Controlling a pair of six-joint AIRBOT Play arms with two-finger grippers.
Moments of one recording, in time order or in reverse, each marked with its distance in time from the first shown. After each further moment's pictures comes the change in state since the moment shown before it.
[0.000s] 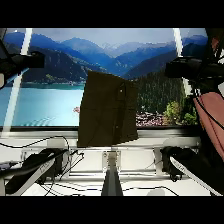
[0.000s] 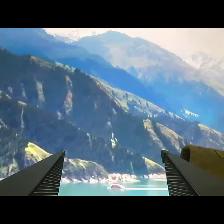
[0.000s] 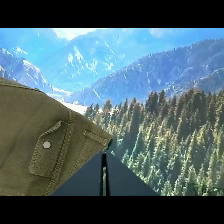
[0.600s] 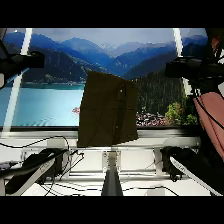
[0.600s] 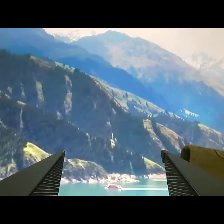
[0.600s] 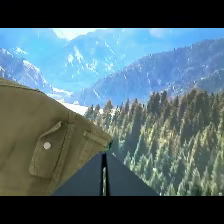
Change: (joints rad) left arm 0.000 0.000 0.000 0.000 0.000 0.000; right arm 0.000 0.000 0.000 -0.003 -0.028 -0.006
